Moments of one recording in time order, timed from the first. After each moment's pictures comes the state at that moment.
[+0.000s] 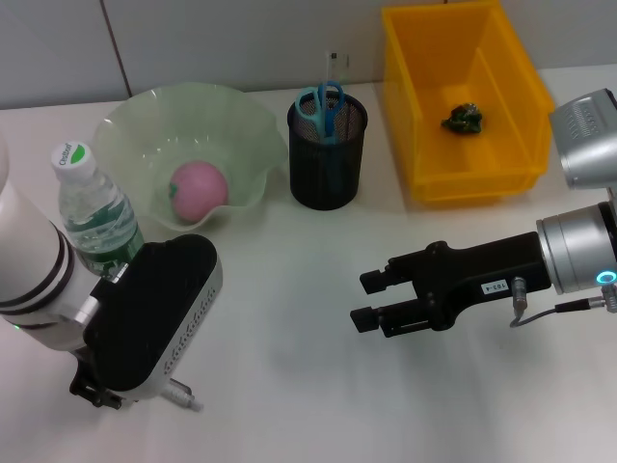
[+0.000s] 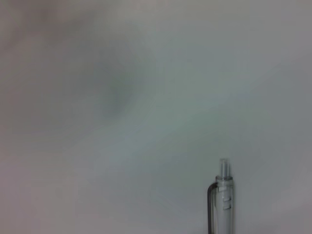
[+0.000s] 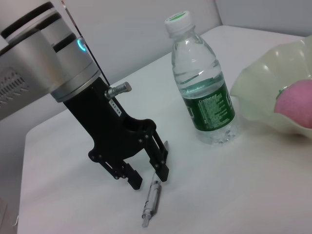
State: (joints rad) left arm -0.56 -2.01 1.83 1.42 2.64 1.57 -1.58; right arm 0.57 2.08 -0.89 -0.72 -2.09 -1.58 1.63
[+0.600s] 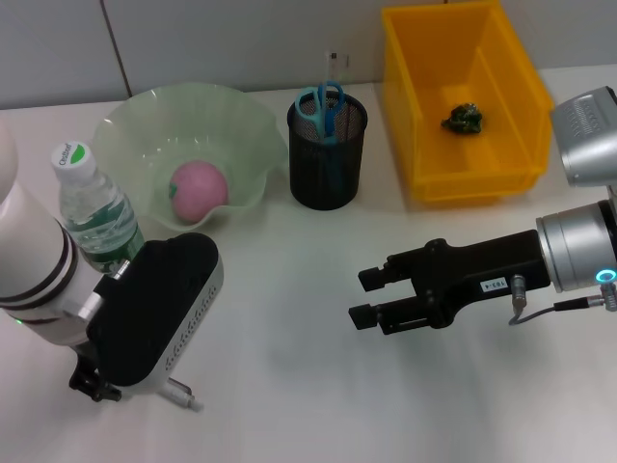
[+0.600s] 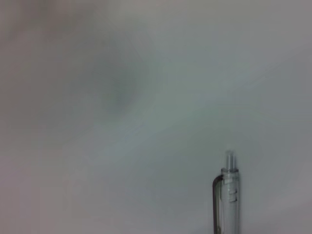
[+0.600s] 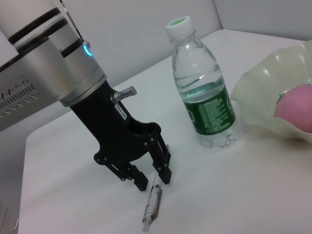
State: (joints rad) left arm -0.57 -2.01 1.84 1.39 2.65 1.55 -1.58; right arm 0.57 2.08 -0.89 -0.73 -2.08 -1.58 1.63
